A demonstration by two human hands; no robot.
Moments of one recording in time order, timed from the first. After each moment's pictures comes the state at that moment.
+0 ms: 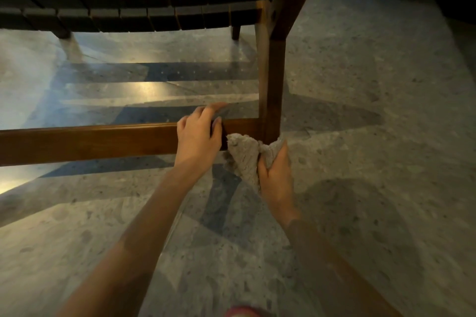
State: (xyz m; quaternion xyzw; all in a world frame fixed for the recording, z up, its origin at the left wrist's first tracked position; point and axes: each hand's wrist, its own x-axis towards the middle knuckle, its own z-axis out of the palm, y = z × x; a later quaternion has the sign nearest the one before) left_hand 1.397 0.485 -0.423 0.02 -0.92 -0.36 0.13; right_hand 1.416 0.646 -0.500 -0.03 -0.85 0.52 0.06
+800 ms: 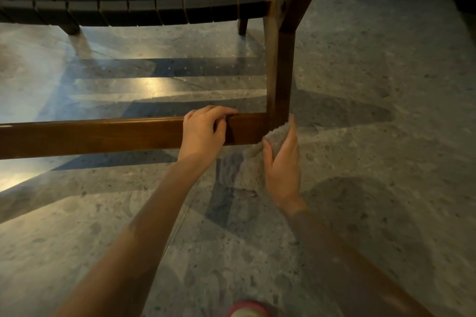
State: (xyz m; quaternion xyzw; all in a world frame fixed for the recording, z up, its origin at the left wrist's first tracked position) left_hand 1.403 0.477 -0.420 0.00 -0.92 -0.37 0.13; right_hand 1.410 0.640 -0.491 0.02 -0.88 0.44 0.16
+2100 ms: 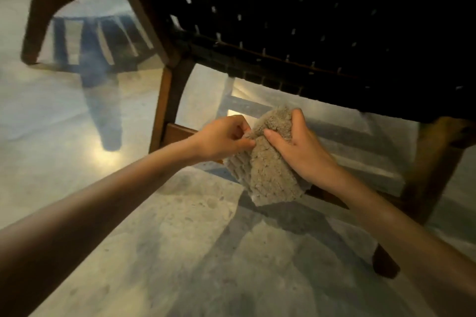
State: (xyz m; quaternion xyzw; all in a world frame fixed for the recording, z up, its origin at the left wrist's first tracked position) left_hand 1.510 0.232 -0.288 0.06 -0.91 -0.41 -0.01; right_hand 1.432 0.401 -0.298 0.36 -0.84 0.39 -0.07
